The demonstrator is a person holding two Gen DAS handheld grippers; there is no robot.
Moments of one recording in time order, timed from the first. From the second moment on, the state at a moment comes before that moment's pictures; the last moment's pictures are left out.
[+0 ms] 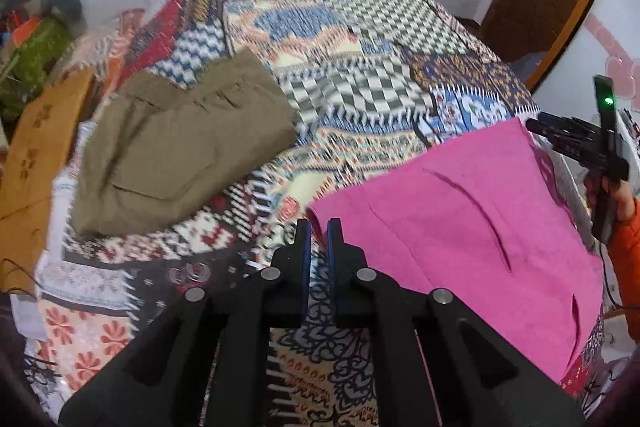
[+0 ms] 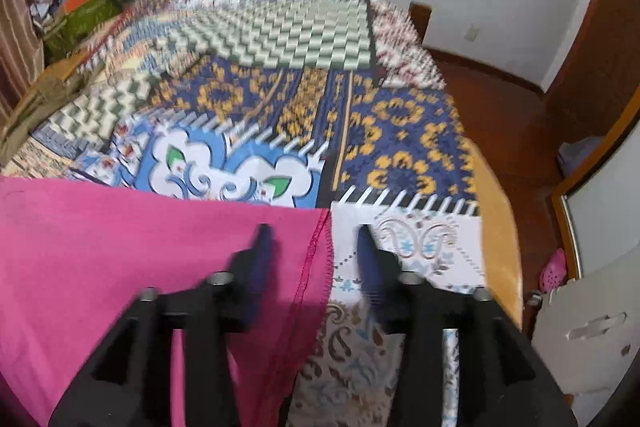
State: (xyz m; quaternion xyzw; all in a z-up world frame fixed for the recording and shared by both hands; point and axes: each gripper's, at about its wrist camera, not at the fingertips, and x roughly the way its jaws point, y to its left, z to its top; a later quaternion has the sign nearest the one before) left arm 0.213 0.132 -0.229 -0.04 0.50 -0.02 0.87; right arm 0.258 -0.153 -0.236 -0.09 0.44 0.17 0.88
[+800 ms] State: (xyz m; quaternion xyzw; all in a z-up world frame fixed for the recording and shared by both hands) left arm 0.219 0.118 -0.256 -0.07 0.52 -0.05 0.85; right arm 0.217 -0.136 -0.258 -0.05 0.52 0.27 0.81
